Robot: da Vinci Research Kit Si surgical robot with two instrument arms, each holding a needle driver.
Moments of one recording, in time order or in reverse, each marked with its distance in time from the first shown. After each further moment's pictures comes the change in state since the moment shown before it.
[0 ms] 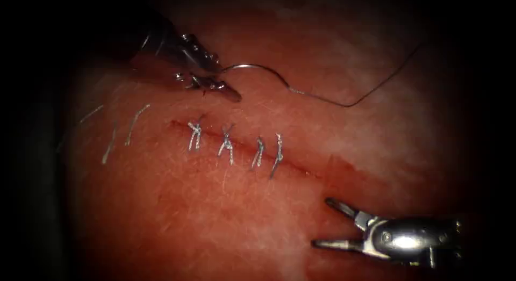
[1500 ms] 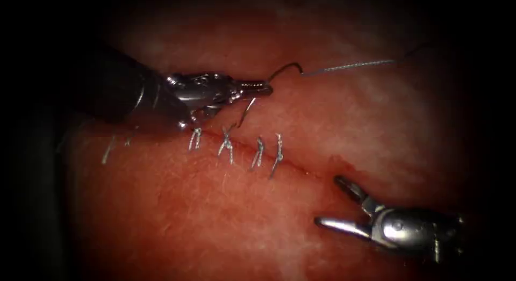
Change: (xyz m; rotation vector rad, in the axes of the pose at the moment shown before) right arm 0.004 0.002 -0.001 -0.215 0.309 0.115; left arm 0.001 0.007 -0.004 -0.563 0.731 -0.507
